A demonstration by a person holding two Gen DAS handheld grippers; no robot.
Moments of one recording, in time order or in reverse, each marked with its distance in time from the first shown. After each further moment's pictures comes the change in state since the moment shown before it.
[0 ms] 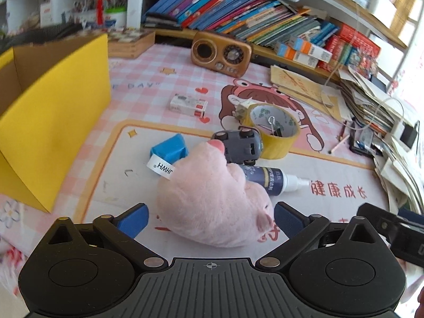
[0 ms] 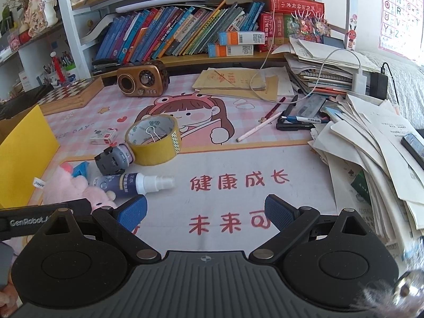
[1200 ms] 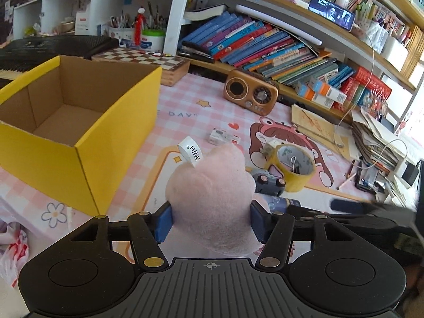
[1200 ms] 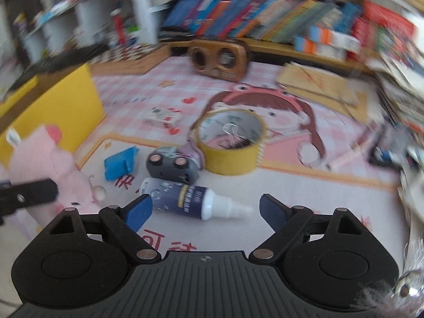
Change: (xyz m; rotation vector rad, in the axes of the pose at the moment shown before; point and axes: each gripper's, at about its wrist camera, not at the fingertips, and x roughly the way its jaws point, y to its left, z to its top) left arm -0.058 0.040 0.004 -0.087 -0.132 0.042; right arm 0.075 0.071 0.028 -0.337 0.091 0.258
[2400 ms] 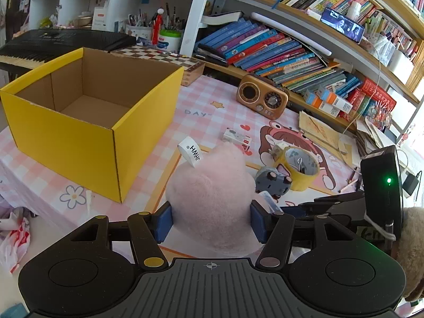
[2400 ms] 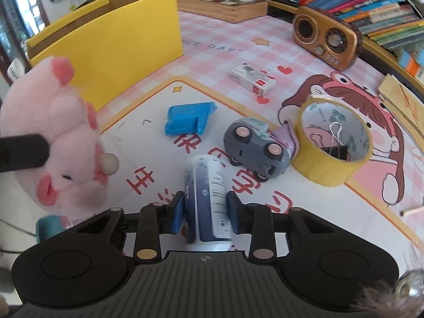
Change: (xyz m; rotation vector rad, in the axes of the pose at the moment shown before) left arm -0.022 0.017 -0.014 -0.058 -0.018 0.018; right arm 0.044 0.031 0.005 -0.194 0.194 0.217
